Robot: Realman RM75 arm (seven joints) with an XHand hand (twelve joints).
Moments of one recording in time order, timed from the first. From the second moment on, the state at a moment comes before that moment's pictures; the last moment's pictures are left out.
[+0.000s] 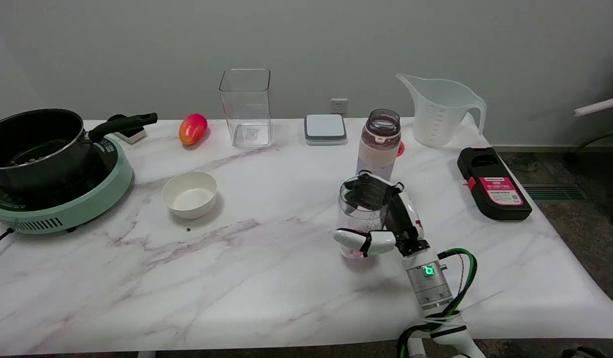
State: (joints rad) arm -0.03 -1.30 -2.03 0.80 0.61 1.29 1.30
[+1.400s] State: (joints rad) arm -0.18 -0.96 -1.70 1.11 0.99 1.15 1.12
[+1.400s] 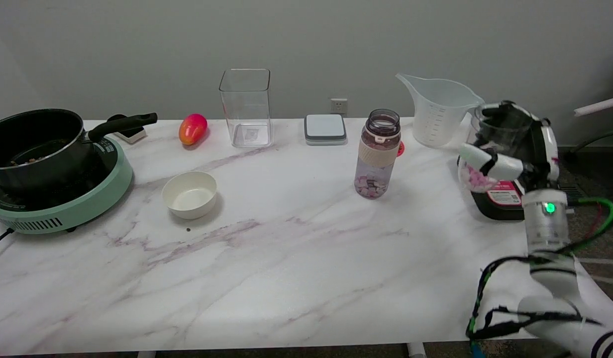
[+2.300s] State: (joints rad) arm 0.14 -0.75 -1.46 1.20 0.44 0.64 1.03
